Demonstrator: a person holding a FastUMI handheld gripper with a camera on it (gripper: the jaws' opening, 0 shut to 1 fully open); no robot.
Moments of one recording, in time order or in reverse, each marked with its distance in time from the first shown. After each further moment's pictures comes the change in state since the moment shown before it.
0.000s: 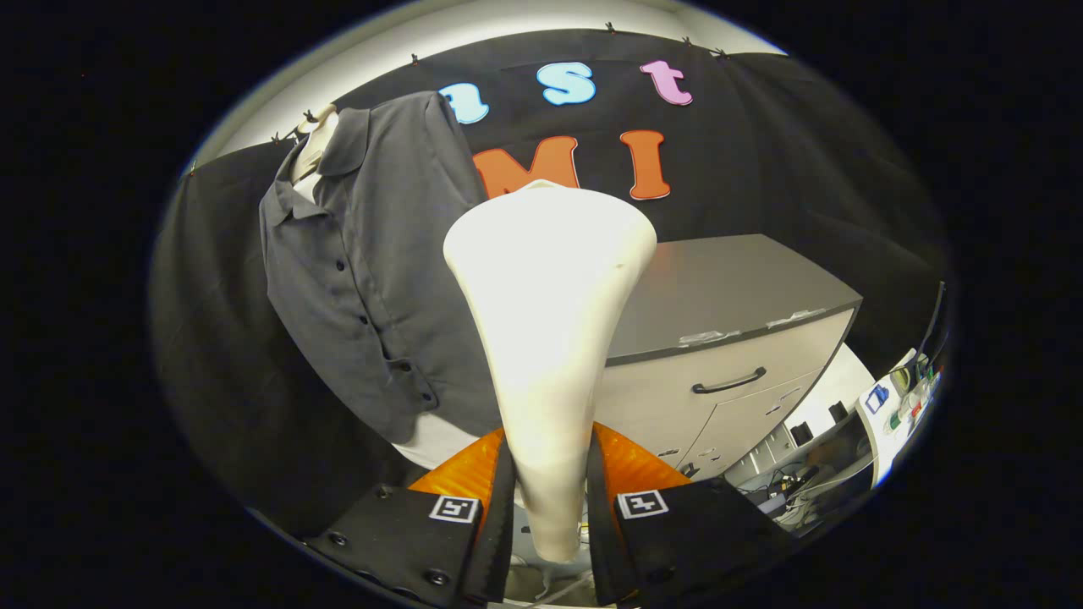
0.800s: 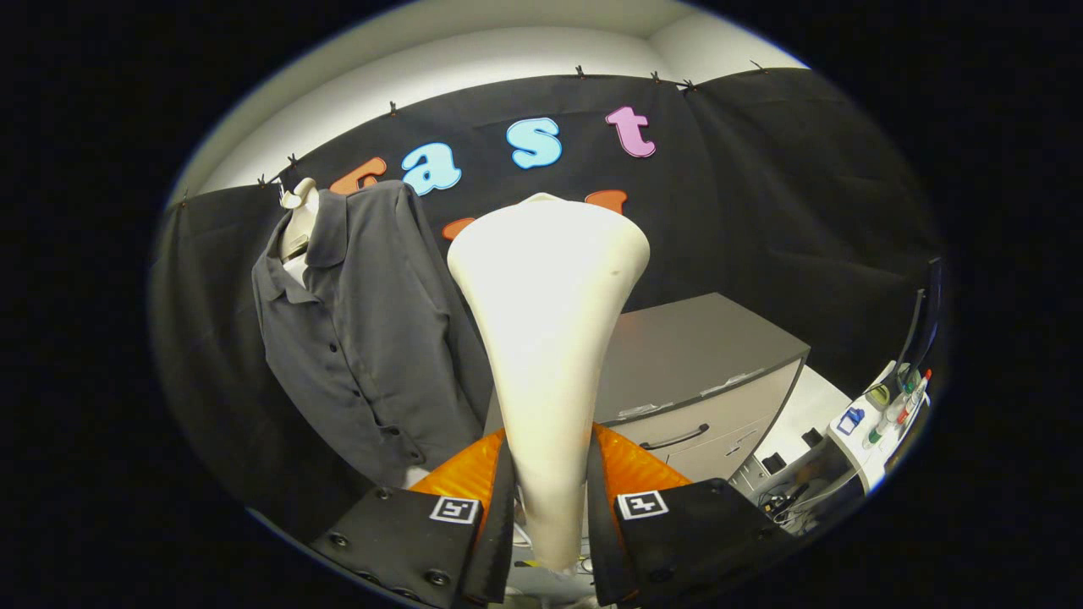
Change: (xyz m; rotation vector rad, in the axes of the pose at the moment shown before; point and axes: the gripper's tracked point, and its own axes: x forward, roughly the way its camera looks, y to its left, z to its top) arm -0.057 -0.030 0.084 0.027 -0.197 -0.071
